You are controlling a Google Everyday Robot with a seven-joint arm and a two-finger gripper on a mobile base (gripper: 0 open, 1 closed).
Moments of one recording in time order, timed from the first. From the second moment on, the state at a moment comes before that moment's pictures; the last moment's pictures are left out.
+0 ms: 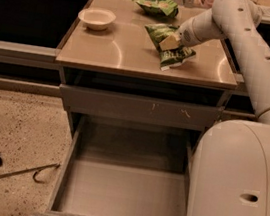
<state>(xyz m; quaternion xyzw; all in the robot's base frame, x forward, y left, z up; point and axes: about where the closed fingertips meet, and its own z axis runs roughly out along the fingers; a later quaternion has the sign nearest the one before) 0.843 -0.110 0.852 -0.38 0.83 0.12 0.39</state>
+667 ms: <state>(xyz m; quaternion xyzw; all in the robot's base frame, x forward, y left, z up) 0.843 -0.110 0.847 -0.38 0.83 0.12 0.39</state>
